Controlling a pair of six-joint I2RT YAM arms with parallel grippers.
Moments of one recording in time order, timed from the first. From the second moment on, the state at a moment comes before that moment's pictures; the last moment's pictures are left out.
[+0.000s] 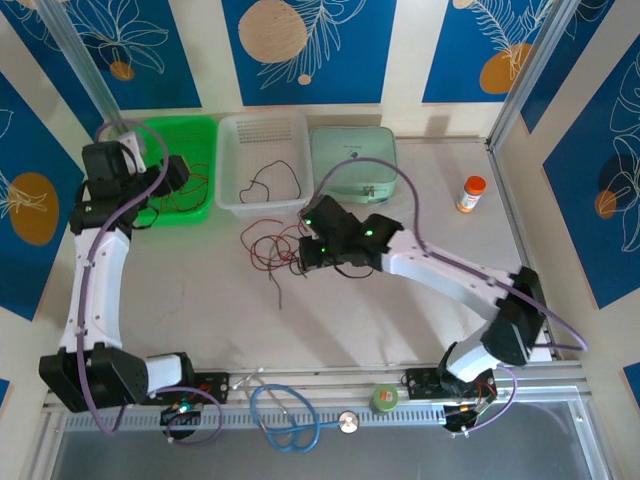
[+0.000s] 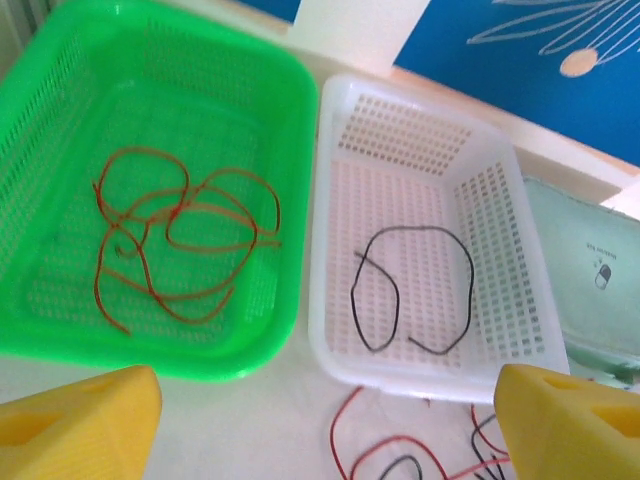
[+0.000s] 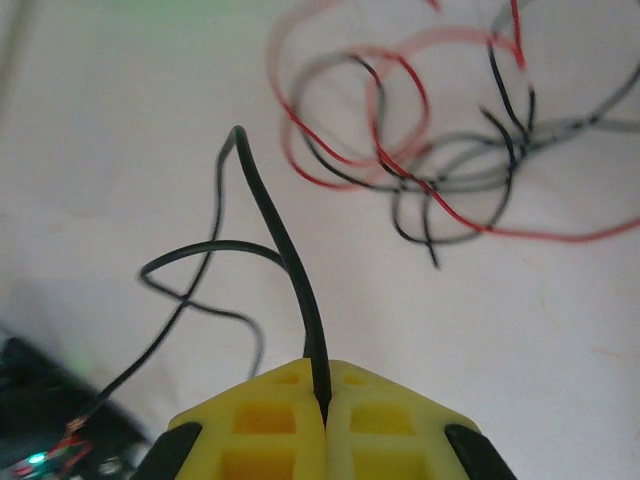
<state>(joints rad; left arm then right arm) 0.13 1.22 1.31 -0.66 0.22 -0.30 0.95 1.48 1.39 -0.78 0.02 0.63</state>
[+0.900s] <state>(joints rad) -0.20 0.94 1.20 -0.86 0.20 -0.37 0.62 2.03 2.19 -0.73 -0.09 0.42</state>
